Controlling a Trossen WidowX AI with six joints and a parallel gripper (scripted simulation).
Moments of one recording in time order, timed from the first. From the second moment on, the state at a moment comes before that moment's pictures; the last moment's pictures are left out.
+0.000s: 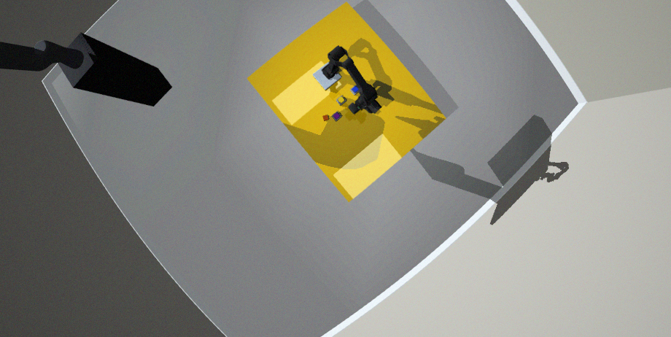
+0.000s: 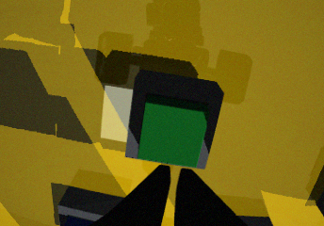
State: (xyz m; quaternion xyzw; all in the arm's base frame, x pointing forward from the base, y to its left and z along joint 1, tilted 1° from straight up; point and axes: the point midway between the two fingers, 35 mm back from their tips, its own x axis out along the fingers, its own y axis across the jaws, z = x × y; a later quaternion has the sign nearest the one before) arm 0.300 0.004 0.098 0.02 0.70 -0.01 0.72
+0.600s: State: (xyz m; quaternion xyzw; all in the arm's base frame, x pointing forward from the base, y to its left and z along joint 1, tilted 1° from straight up) arm 0.300 0.005 0.065 0.02 0.70 -0.01 0.72
